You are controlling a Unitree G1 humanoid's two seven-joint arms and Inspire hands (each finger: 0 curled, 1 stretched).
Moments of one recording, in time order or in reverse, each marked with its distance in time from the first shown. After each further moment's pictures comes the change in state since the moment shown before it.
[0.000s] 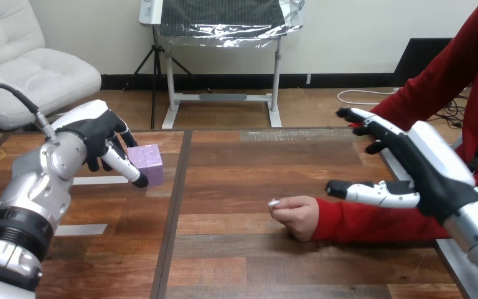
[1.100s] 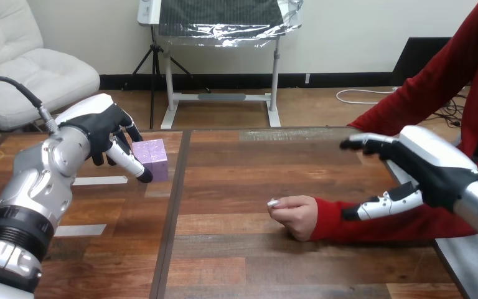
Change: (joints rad) left arm 0.005 0.005 0.002 -0.052 0.001 0.001 -0.013; right arm -0.197 -0.145 0.115 0.240 -0.099 0.032 0.150
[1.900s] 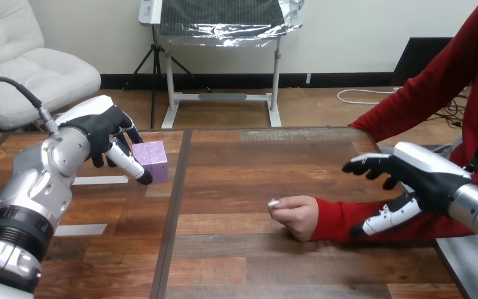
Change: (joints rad) left arm 0.001 0.002 0.000 -0.002 0.000 0.004 -0.014; right arm -0.083 0.000 0.075 0.127 -0.016 0.079 0.082
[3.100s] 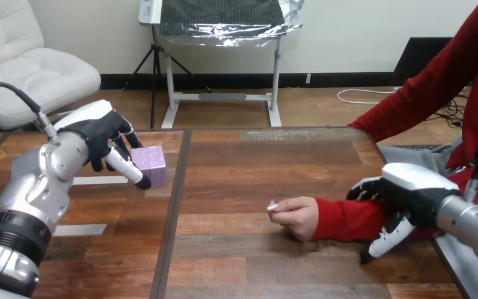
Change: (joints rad) left arm 0.020 0.005 0.004 -0.001 -0.002 -0.012 -0.002; right arm -0.079 0.006 0.178 0.155 -0.180 0.017 -0.129
